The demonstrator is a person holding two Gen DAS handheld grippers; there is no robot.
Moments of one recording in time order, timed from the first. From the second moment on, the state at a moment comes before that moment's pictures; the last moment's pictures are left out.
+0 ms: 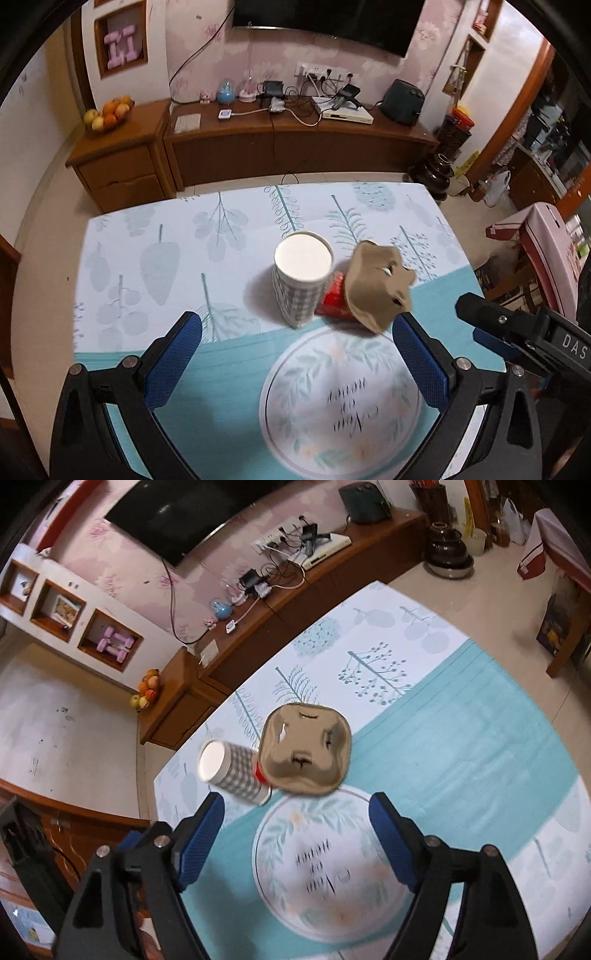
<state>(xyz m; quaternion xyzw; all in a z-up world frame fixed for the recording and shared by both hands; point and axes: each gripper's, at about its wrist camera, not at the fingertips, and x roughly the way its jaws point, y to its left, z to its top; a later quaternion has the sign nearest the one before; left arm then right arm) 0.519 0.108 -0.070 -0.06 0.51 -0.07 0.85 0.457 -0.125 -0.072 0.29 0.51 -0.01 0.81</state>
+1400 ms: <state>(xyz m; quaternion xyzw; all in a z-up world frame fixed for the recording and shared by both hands) 0.497 0.093 -0.147 -0.03 0.55 -0.12 0.82 0.477 -0.092 -0.167 0.24 0.62 0.03 0.74</state>
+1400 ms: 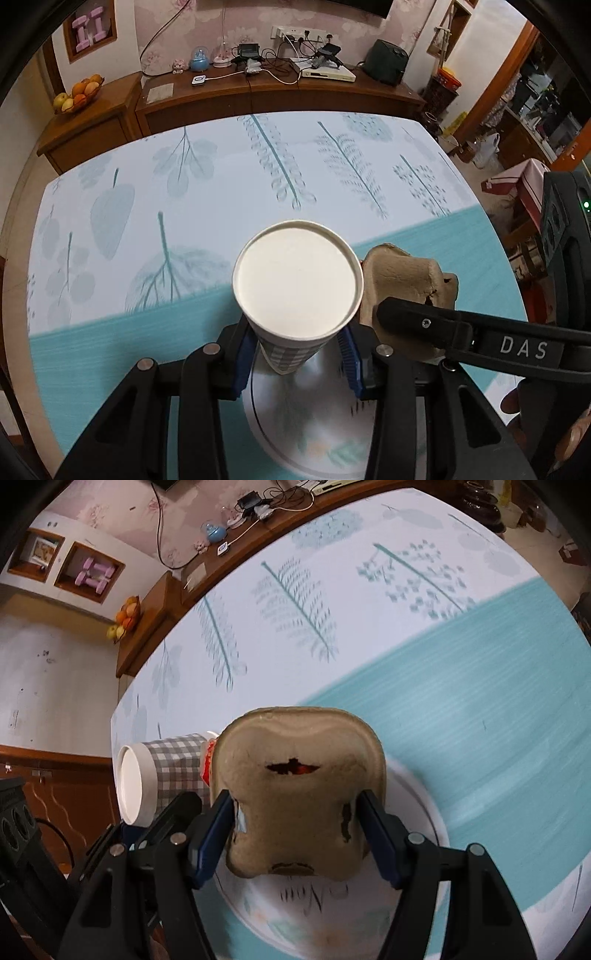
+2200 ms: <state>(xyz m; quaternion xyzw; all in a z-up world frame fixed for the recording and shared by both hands) 0.266 0.061 -0.046 -0.03 0.50 -0.10 0.86 0.260 -0.135 -0.097 0.27 0.57 0.10 0.77</state>
